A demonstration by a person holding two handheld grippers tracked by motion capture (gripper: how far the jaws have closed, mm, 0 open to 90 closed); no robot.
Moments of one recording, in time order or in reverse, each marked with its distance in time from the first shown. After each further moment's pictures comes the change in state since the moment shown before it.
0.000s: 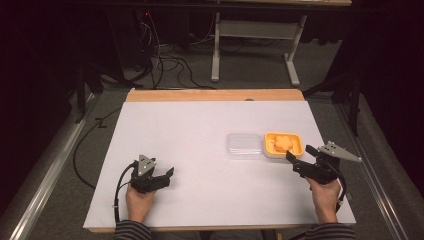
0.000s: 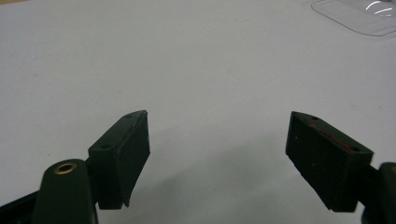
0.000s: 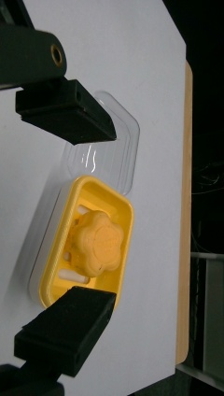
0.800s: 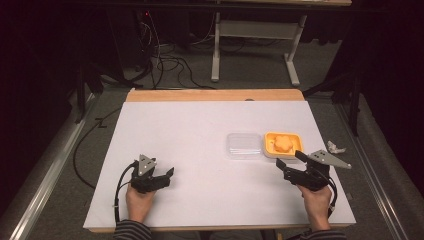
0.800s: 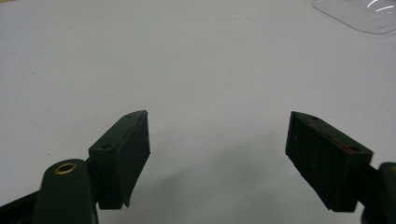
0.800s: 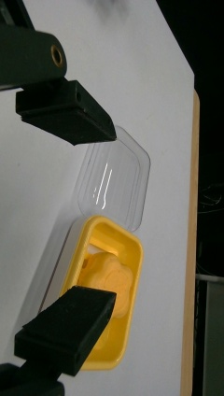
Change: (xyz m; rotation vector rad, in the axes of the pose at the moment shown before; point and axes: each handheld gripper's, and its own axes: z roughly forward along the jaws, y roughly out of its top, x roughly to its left) left arm 0.000 0.000 0.001 0.007 -0.001 0.003; right arm 0.025 -0.013 0.003 0.009 0.071 -0.031
